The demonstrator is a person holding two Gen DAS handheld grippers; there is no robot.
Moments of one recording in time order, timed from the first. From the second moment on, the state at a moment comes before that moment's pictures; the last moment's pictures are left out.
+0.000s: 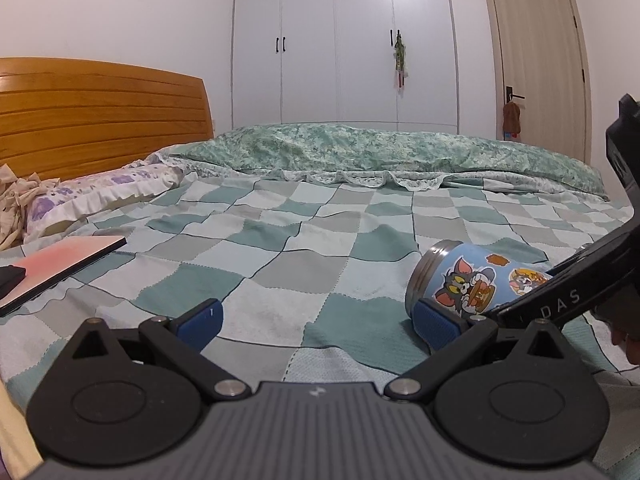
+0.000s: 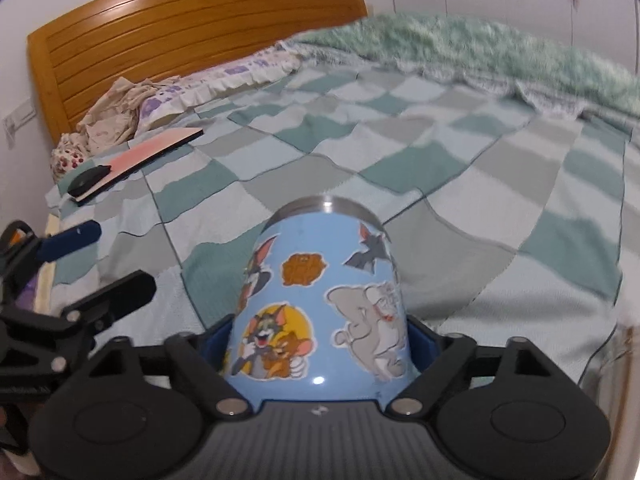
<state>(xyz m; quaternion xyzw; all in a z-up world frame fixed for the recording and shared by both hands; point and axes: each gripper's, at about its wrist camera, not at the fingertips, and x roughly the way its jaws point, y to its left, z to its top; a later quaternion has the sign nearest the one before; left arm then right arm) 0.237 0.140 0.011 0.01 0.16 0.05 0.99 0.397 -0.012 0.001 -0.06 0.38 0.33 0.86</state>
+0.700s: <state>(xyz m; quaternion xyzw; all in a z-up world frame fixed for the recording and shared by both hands) 0.203 0.143 0.030 -0.01 0.14 0.04 0.99 0.359 -0.037 0.013 0.06 0.39 0.28 0.87</state>
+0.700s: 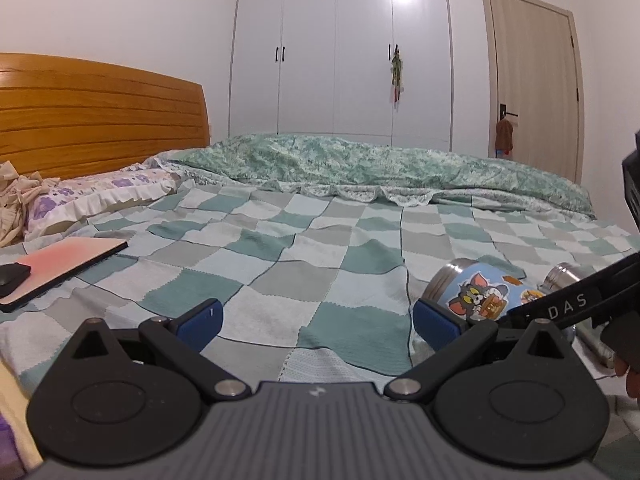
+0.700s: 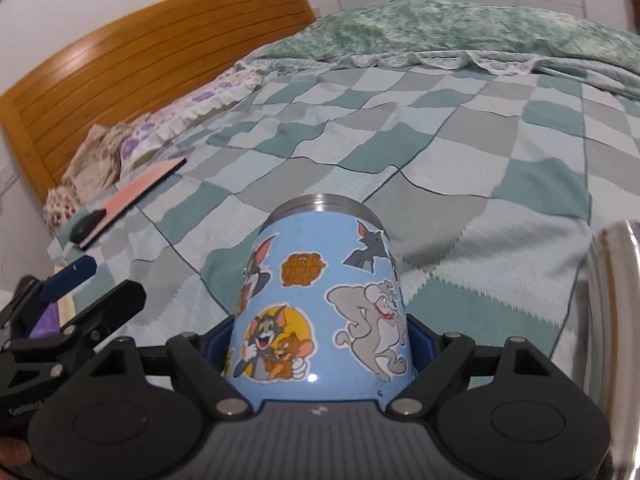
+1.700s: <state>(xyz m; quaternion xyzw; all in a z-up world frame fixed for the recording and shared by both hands) 0.073 0.115 0.042 -0.03 0.18 0.01 0.98 0.184 -0.089 -0.004 0.20 0.37 0.08 0.91</state>
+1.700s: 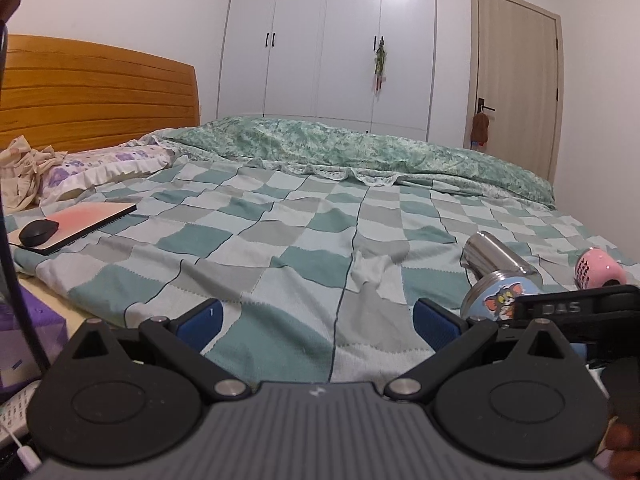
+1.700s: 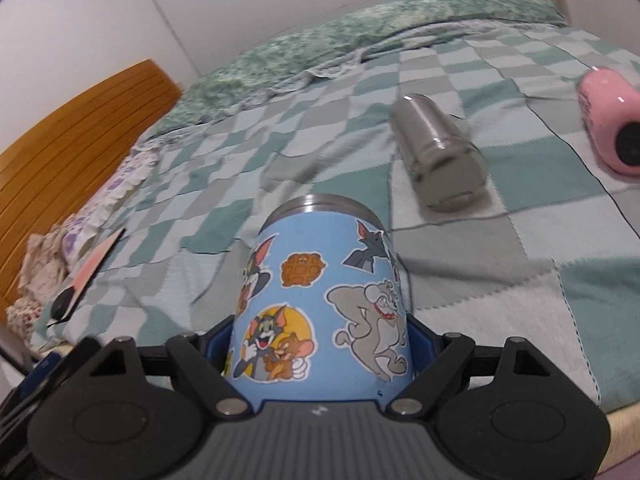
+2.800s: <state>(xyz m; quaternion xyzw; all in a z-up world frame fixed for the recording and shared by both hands) 0.128 0.005 0.075 0.01 0.31 -0.07 0.95 0.175 -0.242 0.024 0.08 0.25 0.16 0.95</state>
